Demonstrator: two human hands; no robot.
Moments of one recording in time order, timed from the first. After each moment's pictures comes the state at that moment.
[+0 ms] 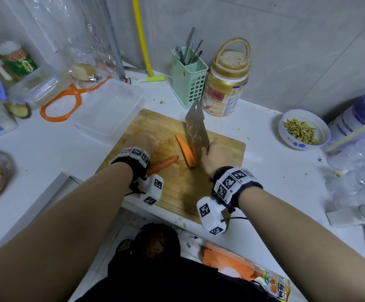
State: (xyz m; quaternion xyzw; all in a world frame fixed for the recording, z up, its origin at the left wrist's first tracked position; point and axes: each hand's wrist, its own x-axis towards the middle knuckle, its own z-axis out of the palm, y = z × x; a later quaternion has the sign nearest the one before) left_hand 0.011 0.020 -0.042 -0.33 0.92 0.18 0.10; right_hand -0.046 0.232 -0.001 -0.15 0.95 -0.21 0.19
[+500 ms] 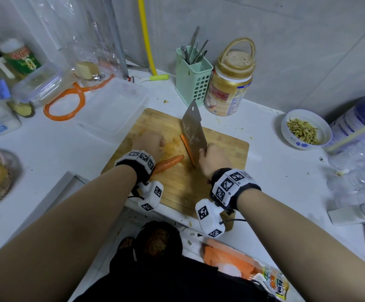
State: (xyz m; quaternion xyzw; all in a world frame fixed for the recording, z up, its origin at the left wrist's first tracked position) left_hand 0.018 0.025 -0.034 -0.20 0.96 0.16 0.06; right_hand -0.030 0.218 0.007 -0.14 0.94 -0.21 0.21
